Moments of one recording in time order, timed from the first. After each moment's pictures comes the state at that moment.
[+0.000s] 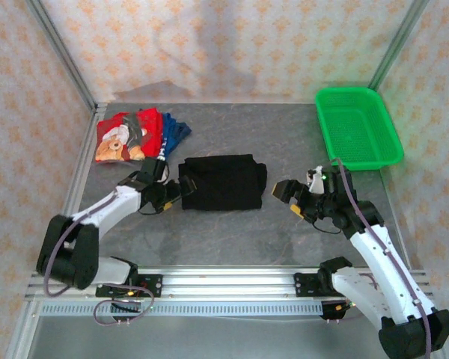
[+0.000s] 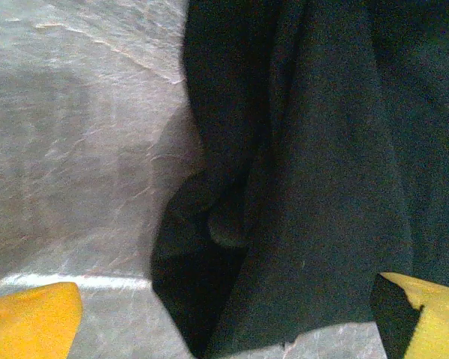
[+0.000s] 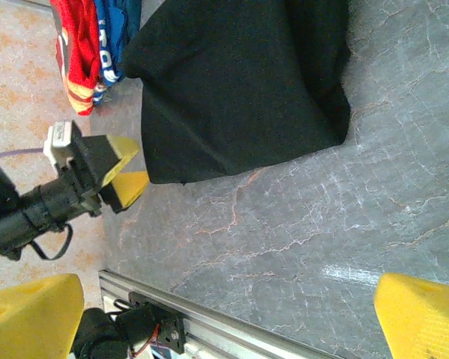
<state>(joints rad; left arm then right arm) -0.25 1.40 0.75 -0.41 0.28 -0.80 0.27 0.78 0.78 -0.79 -0.52 0.81</state>
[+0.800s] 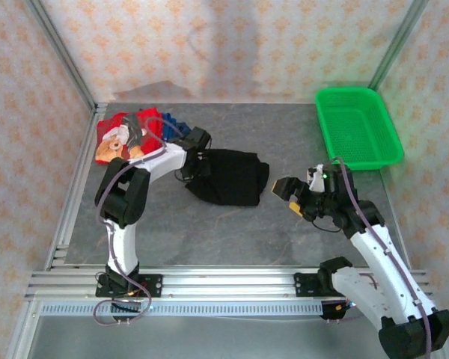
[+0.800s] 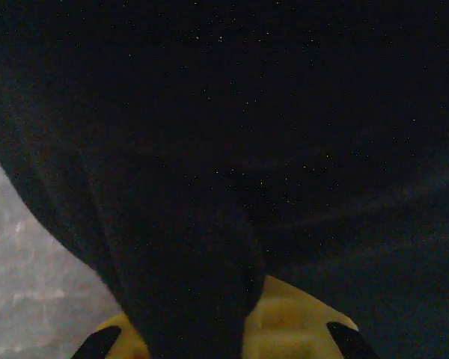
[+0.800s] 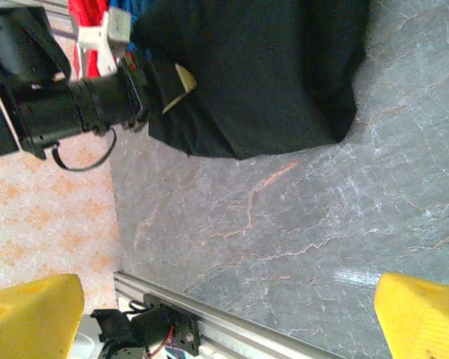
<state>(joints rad) -0.41 1.99 1.45 -0.70 -0.01 -0.57 0.27 0.78 0.79 -0.76 -0.54 0.85</state>
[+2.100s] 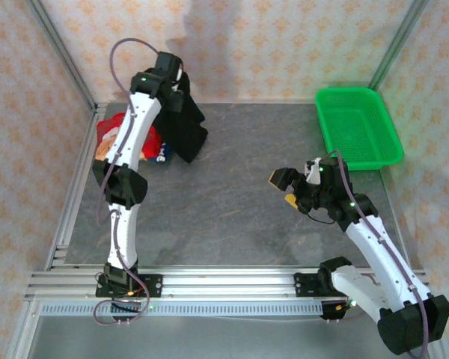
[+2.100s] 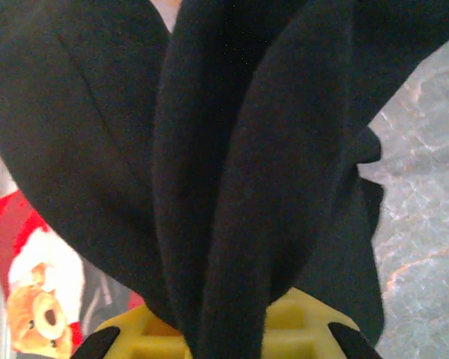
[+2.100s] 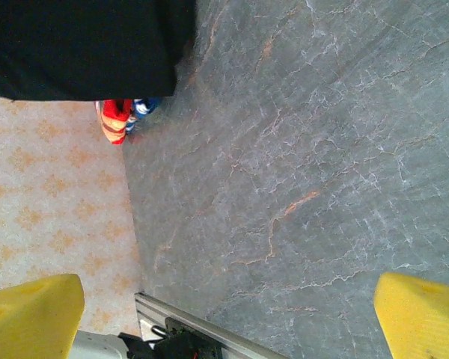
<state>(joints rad) -0.19 2.19 2.51 -1.25 -0.28 -0.04 0.27 0.87 0.79 -0.63 -0.53 0.92</state>
